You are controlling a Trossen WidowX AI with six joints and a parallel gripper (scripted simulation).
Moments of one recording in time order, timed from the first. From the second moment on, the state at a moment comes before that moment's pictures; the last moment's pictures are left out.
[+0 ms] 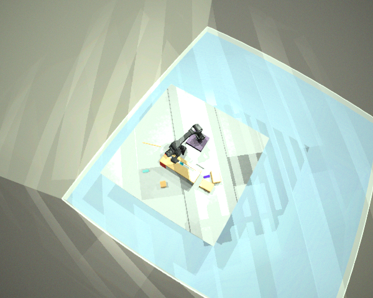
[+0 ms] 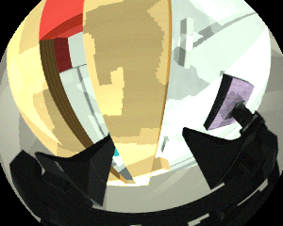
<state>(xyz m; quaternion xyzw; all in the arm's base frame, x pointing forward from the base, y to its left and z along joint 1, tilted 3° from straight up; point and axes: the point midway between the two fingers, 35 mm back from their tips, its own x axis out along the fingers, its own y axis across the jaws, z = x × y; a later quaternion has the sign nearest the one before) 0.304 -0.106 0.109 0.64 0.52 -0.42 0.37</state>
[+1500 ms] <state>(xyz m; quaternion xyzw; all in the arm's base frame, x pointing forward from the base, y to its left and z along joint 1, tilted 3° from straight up) 0.315 -0.035 0.100 0.64 0.52 -0.42 0.37</state>
